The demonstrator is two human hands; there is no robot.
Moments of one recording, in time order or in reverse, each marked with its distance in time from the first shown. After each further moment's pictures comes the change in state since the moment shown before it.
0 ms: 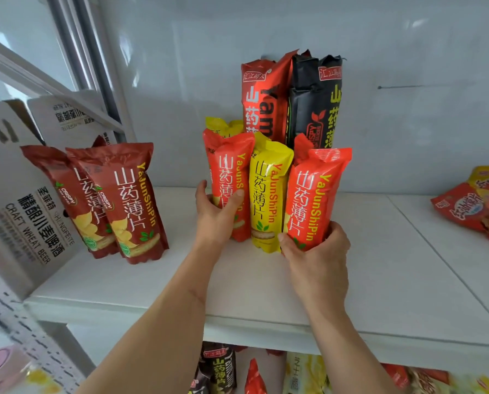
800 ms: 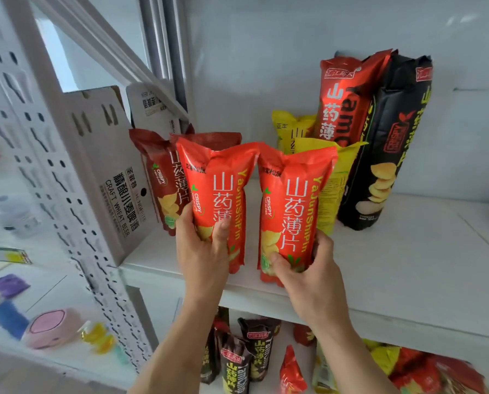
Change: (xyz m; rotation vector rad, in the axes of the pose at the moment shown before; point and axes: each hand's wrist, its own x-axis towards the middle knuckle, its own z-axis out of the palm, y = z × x) left_hand -0.079 0.010 -0.148 0.205 0.363 0.283; right_hand -0.100 -0.044 0.049 0.098 -0.360 -0.204
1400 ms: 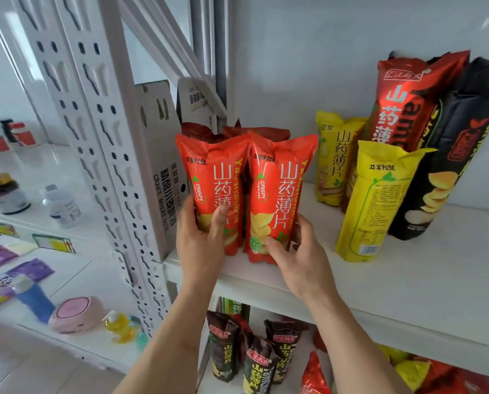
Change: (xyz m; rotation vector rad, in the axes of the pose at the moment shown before) left_hand 0.061 -0.032 -0.058 0.094 0.043 -0.016; right_hand 0.028 -0.035 0.082 0.048 -0.172 -0.053
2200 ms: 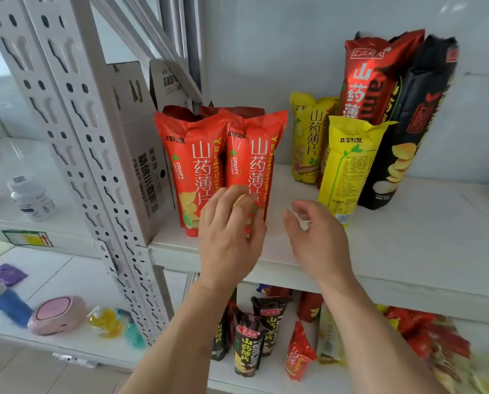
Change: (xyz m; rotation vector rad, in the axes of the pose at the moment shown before) left_hand -0.050 0.022 0.019 0.267 -0.046 0.875; right_hand -0.024 -0.001 -0.037 -0.351 0.267 -0.102
